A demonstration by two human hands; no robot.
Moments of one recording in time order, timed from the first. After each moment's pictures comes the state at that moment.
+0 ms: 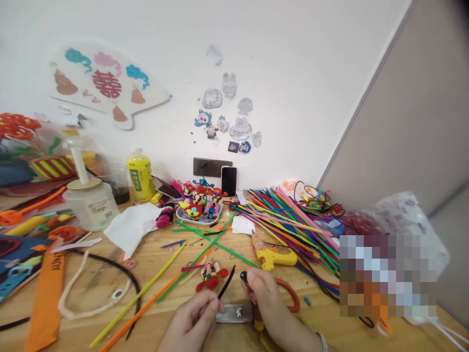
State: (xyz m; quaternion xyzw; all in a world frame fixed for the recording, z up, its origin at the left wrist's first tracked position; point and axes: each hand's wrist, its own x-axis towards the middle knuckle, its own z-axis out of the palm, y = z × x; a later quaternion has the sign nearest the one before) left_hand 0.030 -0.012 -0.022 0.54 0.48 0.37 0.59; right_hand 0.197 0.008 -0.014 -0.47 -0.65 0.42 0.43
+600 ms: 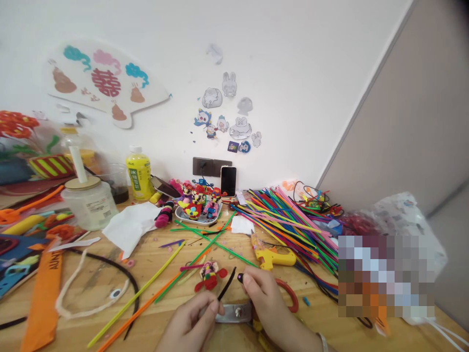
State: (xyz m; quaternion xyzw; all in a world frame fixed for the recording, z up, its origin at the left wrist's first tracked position) left_hand 0.030 -0.012 -0.025 0.55 0.47 0.36 0.59; right_hand 0.197 0.006 -0.008 -0.51 -0.70 0.30 0.40
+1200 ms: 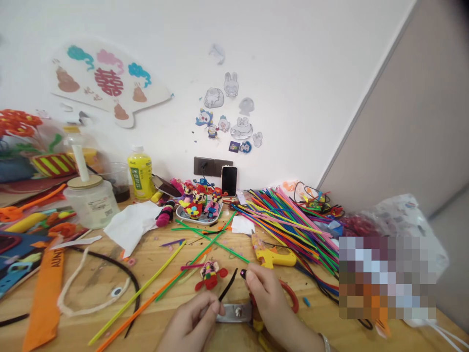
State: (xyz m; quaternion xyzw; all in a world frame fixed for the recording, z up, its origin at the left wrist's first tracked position) left_hand 0.029 -0.016 -0.018 0.57 0.49 0.37 0.54; right_hand 0.198 0.007 -0.001 -0.52 -0.69 0.30 0.40
